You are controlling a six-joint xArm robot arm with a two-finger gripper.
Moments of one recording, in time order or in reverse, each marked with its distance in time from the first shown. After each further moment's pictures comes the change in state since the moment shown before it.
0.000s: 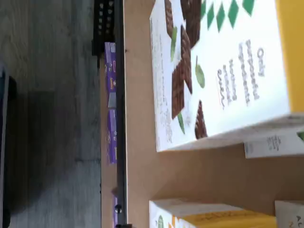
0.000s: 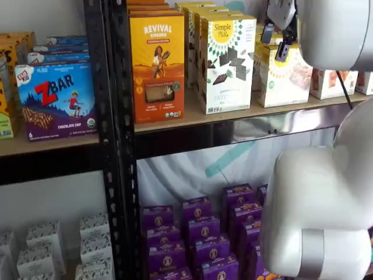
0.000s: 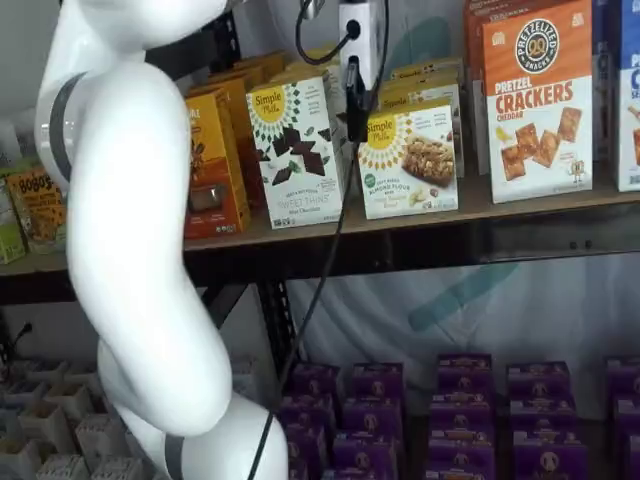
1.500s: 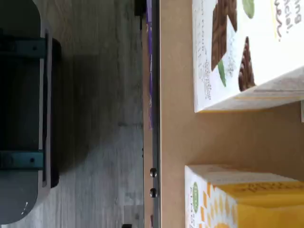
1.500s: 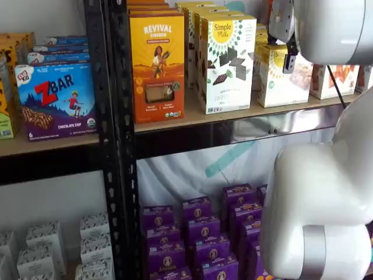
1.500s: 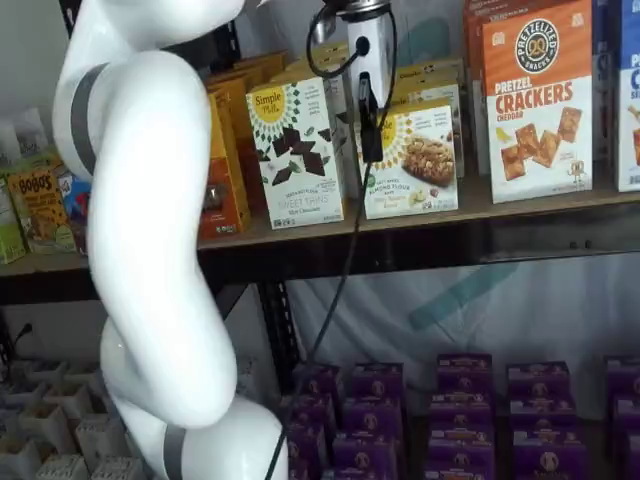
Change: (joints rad) arm 0.052 0.069 -0.023 -0.162 0.059 0.021
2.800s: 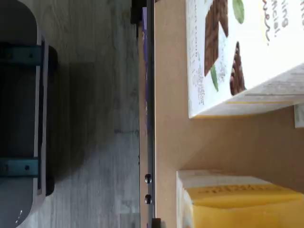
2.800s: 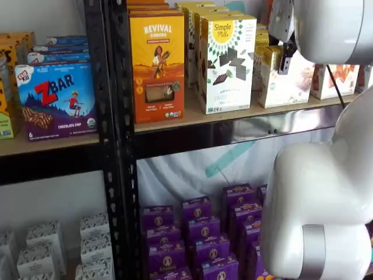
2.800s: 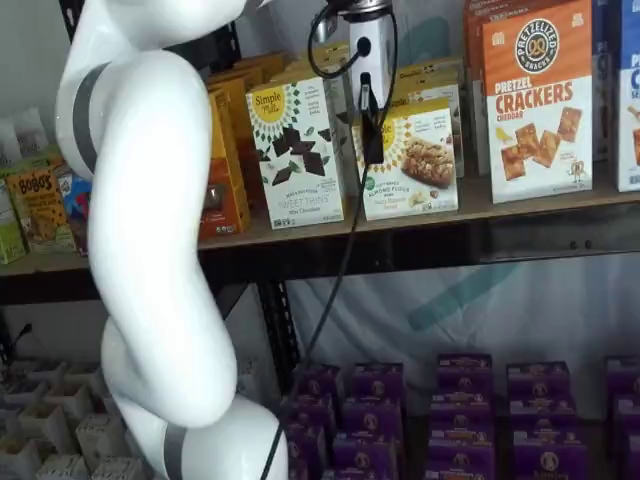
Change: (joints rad) arm -0.012 0.006 -0.004 0.030 -0.003 -0.008
